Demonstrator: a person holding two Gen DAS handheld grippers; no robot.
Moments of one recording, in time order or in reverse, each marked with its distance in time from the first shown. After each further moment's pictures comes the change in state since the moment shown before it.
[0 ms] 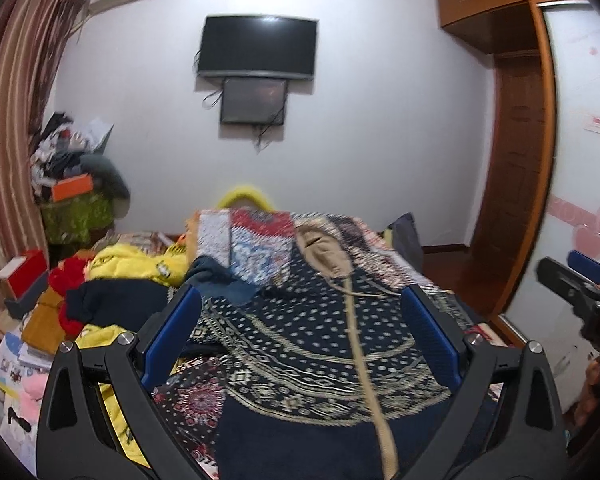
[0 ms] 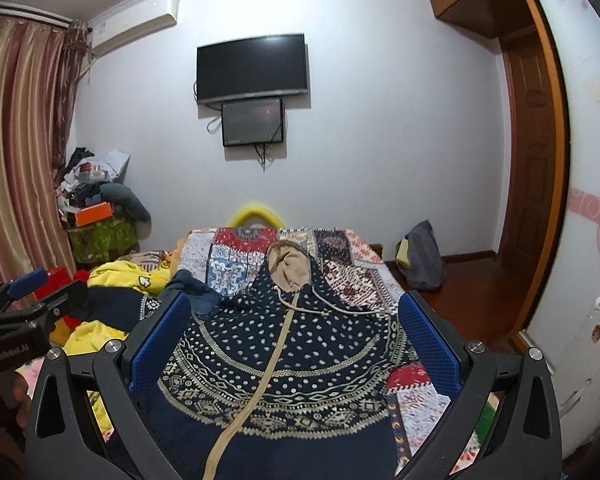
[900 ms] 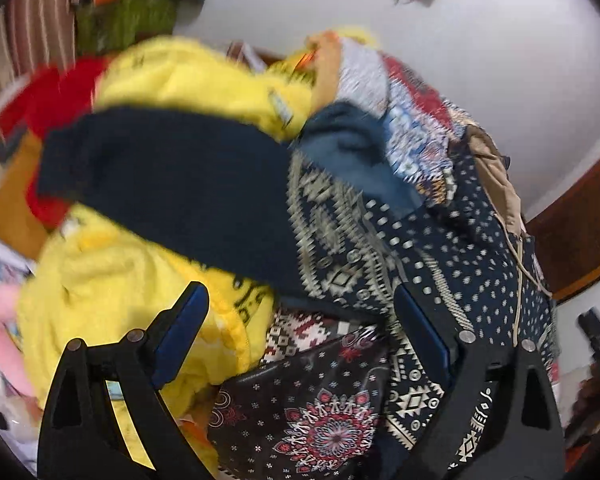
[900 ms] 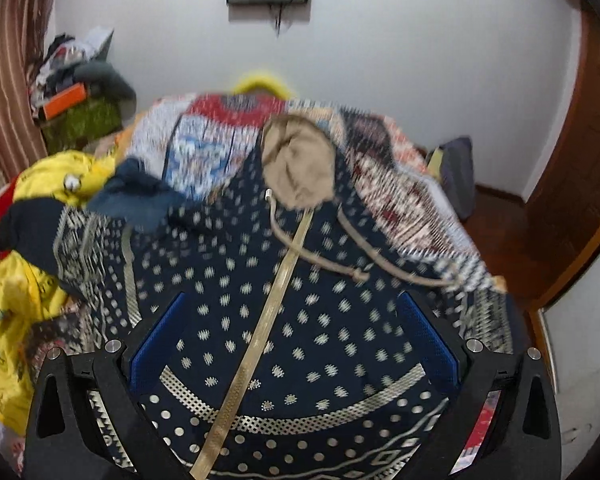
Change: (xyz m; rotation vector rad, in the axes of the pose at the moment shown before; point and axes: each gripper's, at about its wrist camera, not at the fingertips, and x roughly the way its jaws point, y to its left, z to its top) left arm 0.272 0.273 -0.082 -0.430 0.599 0.104; right arm 0.266 0.005 -0.048 -0.132 0.496 0.035
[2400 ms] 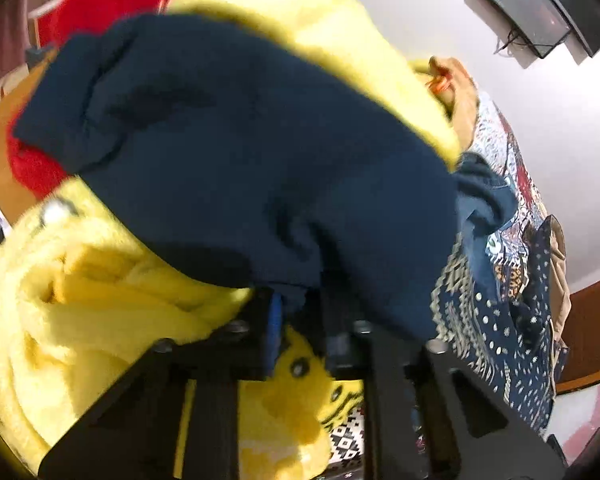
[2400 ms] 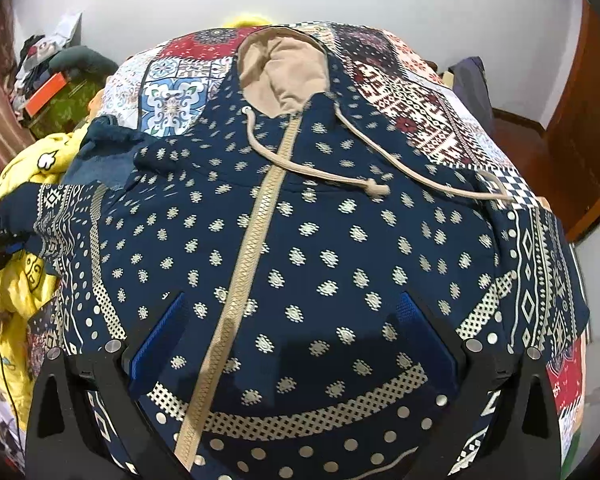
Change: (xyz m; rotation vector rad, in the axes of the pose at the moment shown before) left arm 0.070 0.083 0.041 -0.275 -0.074 0.089; right arm 0.051 -0.034 -0.023 0.135 0.180 0.069
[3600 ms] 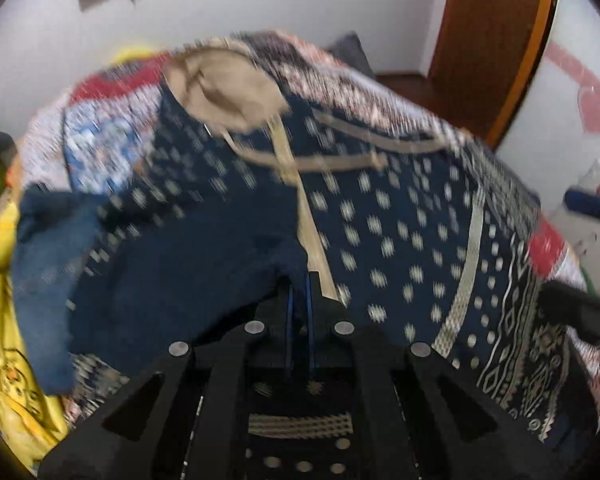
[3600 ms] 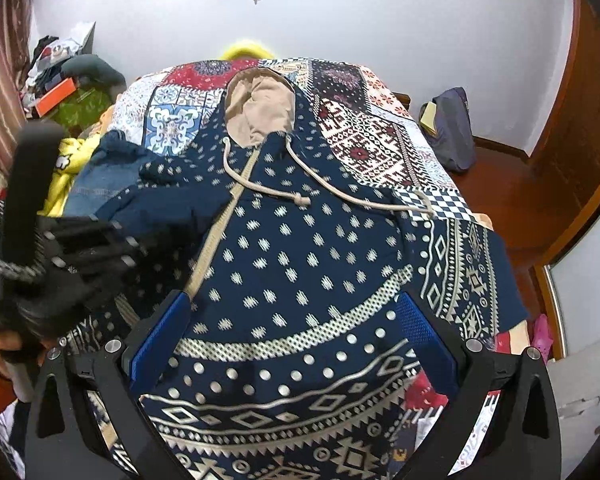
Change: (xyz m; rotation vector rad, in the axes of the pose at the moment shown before) left arm -0.028 -0.372 -0.273 1.015 0.137 -0.208; right arm -0.071 -0.042 -0.023 -0.077 -0.089 -0.039
